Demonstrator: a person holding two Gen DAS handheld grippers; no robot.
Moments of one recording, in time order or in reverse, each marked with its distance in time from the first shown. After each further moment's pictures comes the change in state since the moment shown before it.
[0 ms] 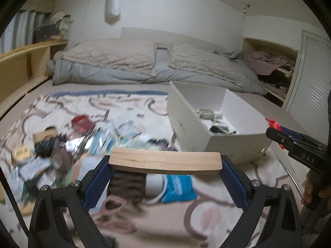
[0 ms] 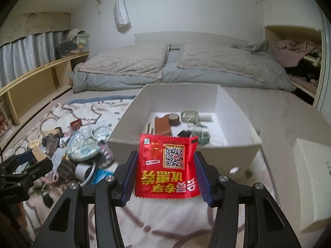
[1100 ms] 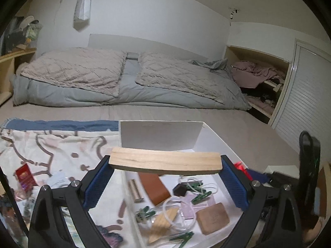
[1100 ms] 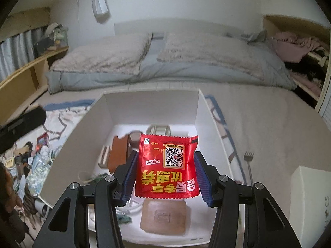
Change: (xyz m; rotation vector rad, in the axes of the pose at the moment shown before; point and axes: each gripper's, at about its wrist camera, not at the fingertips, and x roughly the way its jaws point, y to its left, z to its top) left arm 0.122 -0.071 0.117 -0.009 -0.029 -0.166; right arm 0.104 -0.071 0.061 0.023 0.154 -0.041
